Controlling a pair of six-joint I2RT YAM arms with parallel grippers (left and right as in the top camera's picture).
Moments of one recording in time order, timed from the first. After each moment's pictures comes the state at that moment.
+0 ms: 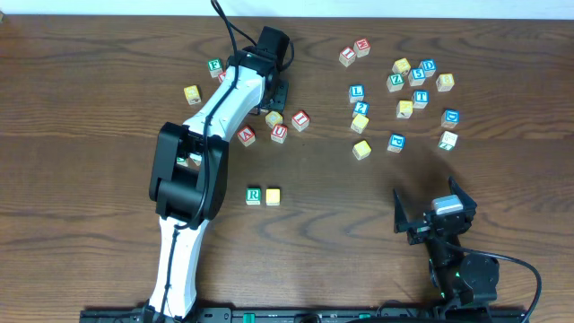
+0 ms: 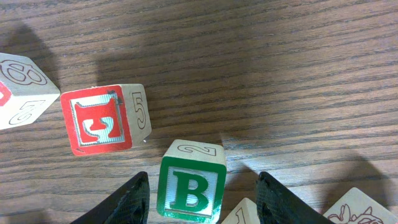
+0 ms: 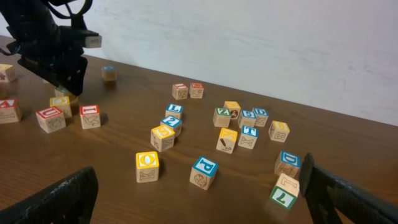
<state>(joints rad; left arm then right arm) -0.36 2.32 1.91 -0.81 -0.09 -0.15 0.09 0.02 0.01 -0.06 -0.11 -0.14</state>
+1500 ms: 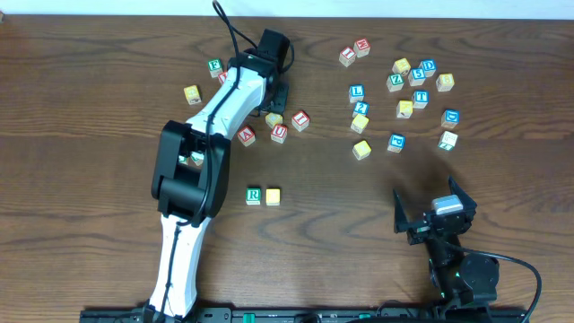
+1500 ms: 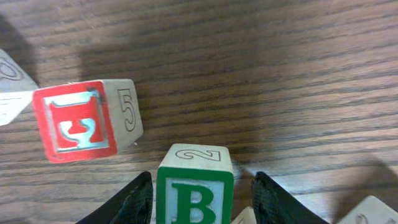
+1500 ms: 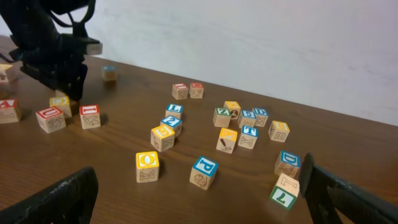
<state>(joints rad) -0.36 2.35 1.91 -0.81 -0.09 -0.15 0.09 0.02 0.01 -0.06 -0.11 -0.14</state>
